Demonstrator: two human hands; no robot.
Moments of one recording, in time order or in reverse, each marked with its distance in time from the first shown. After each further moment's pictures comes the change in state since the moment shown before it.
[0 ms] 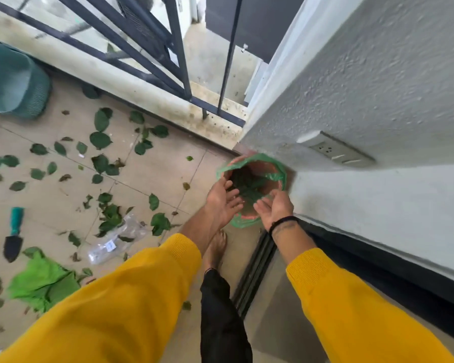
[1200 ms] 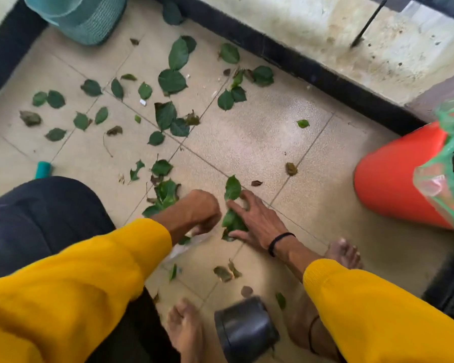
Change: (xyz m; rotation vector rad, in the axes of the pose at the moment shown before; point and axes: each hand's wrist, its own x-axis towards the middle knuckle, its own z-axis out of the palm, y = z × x) left_hand 0.221 0.035 -0.373 2.340 0.132 0.127; right_hand 0.266 0.395 0.177 -1.983 -0.767 -1.500
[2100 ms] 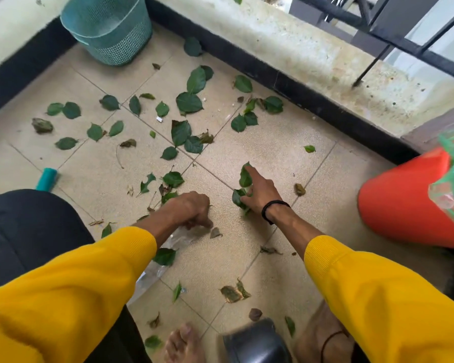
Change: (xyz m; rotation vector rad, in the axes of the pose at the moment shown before) left_hand 0.038 -0.074 0.032 -0.464 0.072 -0.134; right_hand 0.072 -0.016 -0.081 0.567 0.163 0.366
